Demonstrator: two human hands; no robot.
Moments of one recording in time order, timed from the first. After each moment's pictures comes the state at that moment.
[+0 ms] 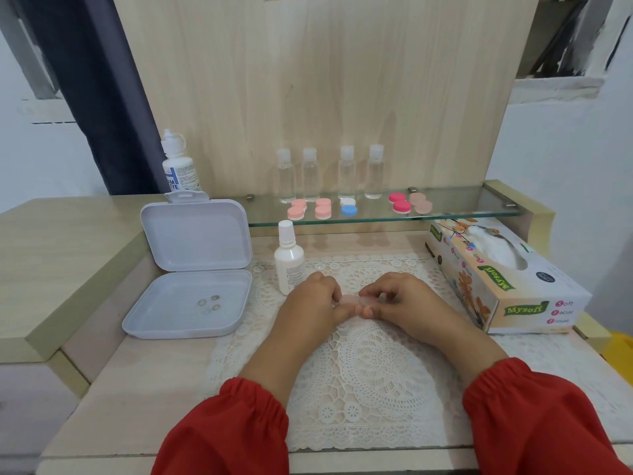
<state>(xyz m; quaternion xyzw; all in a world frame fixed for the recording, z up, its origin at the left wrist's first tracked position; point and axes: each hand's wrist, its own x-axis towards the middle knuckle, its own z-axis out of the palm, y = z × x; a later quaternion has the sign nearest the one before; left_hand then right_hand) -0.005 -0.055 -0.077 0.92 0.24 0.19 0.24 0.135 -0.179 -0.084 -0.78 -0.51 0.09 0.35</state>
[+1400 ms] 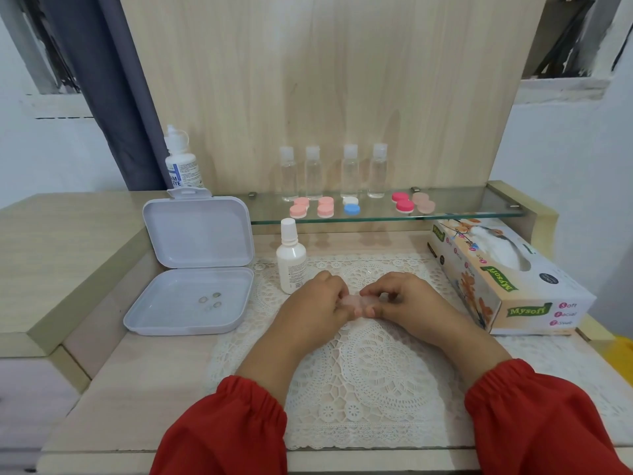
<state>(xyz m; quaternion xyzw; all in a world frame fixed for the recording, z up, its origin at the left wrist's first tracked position) -0.008 -0.053 -0.077 0.94 0.19 0.16 0.23 0.134 -0.179 -0.084 -0.78 -0.50 0.11 0.37</state>
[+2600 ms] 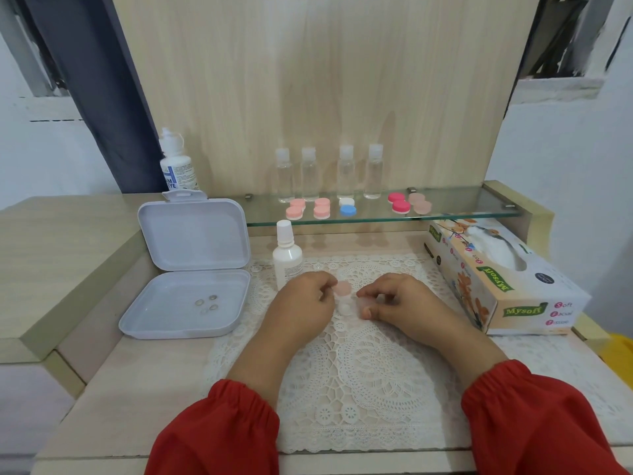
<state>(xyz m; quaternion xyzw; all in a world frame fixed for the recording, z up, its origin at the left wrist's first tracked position) -0.011 -0.046 -0.075 0.90 0.25 0.22 0.29 0.130 -0.180 -0.078 -0.79 -0.50 0.10 0.34</state>
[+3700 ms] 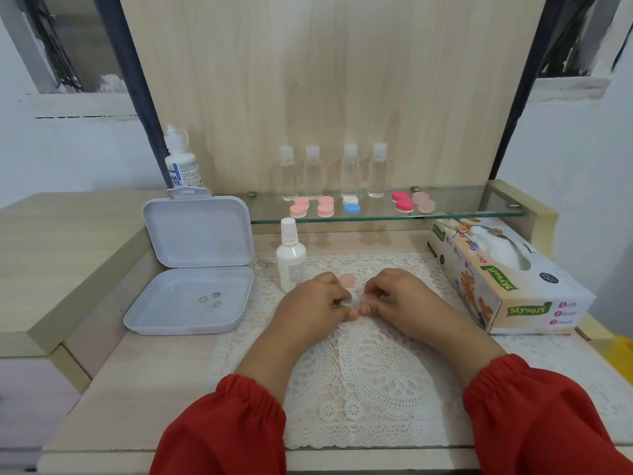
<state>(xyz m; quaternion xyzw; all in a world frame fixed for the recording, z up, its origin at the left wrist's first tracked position) -0.009 -0.051 -0.072 0.94 0.20 0.13 0.25 0.129 -0.173 -0.078 -0.79 -0.55 0.01 0.27</state>
